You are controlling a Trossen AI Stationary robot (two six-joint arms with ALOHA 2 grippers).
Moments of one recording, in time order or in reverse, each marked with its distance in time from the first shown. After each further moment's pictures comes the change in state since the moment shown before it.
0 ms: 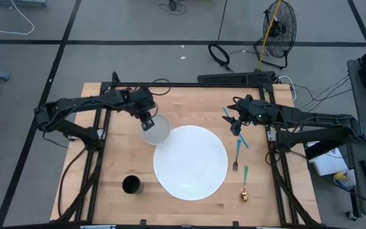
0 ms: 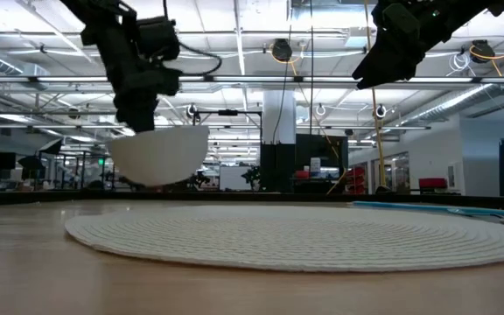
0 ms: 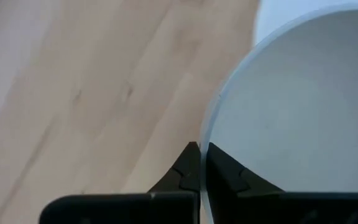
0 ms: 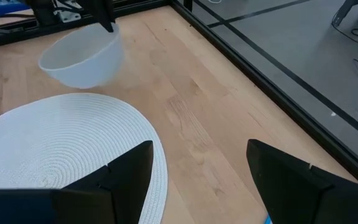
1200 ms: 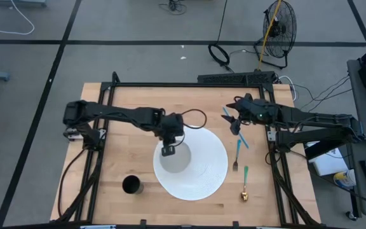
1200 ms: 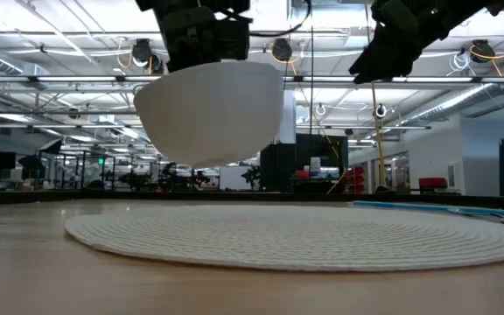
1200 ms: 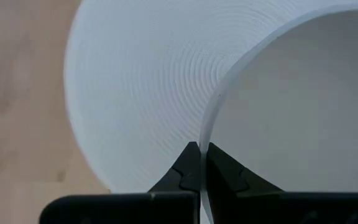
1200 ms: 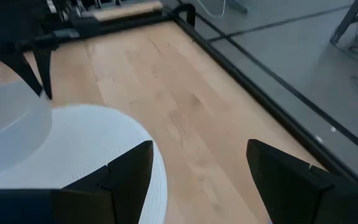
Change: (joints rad) left arm -0.414 0.387 0.434 -0.075 0.034 -0.049; right arm 0.000 0.000 0.000 0.039 -0.001 -0.038
